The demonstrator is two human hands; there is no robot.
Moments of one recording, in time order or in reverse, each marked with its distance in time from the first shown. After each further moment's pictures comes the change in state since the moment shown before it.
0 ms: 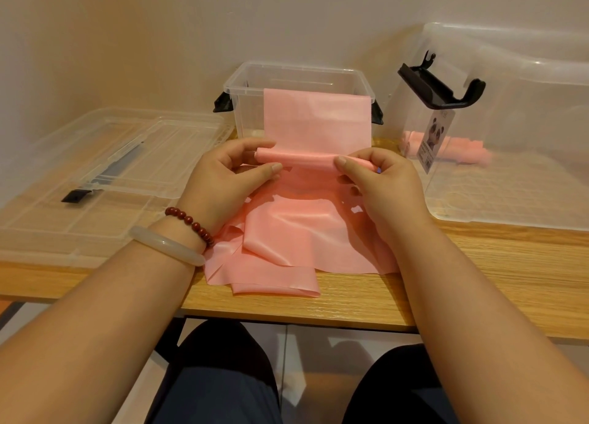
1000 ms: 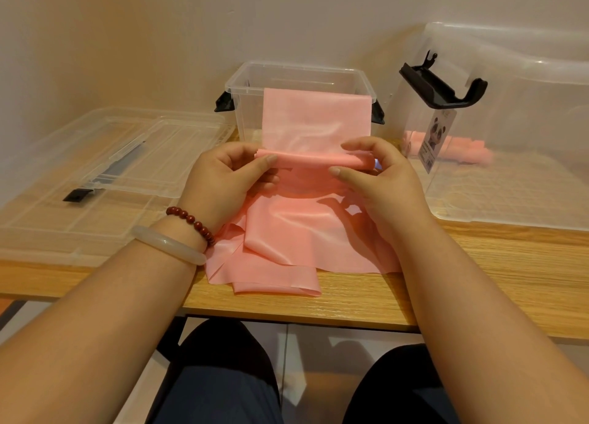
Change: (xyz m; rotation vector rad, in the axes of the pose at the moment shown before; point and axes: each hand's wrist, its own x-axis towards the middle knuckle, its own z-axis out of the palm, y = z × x) left_hand 0.000 -0.001 0.002 -0.075 0.031 -0.017; right_hand -0.002 0.000 -0.002 0.053 -0.076 -0.043
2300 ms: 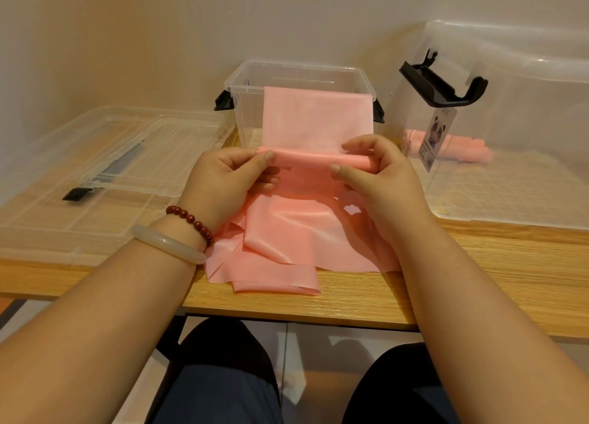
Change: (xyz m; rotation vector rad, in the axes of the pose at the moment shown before) left_hand 0.002 -0.003 -0.002 0.050 -0.004 -0.005; right_hand -0.001 -0.002 0.000 -0.003 -0.025 -0.023
